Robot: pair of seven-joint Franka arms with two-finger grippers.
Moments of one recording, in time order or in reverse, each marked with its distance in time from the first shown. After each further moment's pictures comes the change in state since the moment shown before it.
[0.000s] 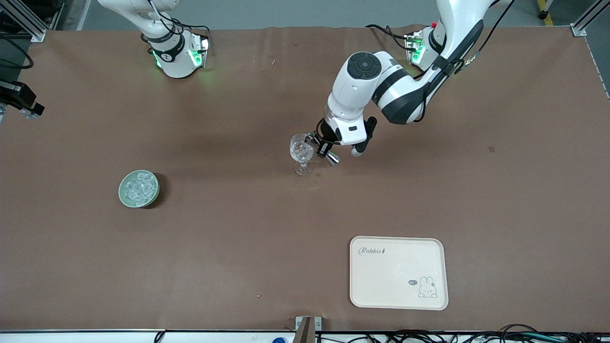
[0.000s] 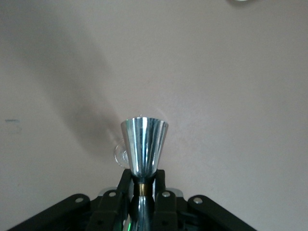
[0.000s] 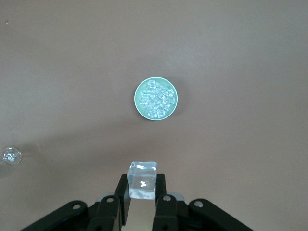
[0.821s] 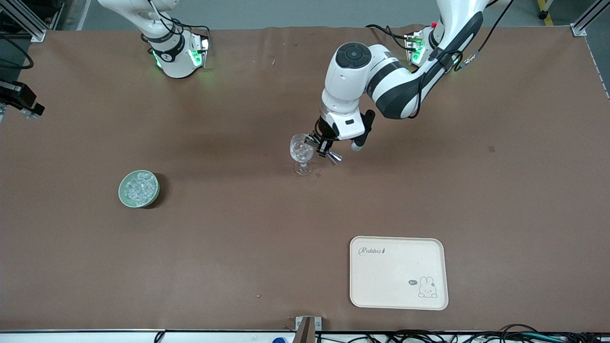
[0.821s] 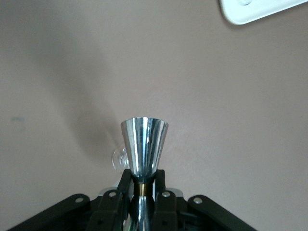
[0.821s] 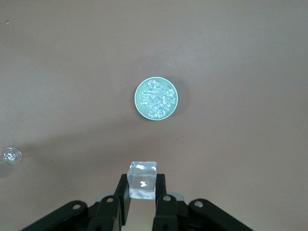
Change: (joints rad) left arm 0.000 0.000 -0.026 0.049 0.031 -0.090 -0.121; right arm 0.000 0.001 0.000 0.000 0.001 0.000 0.000
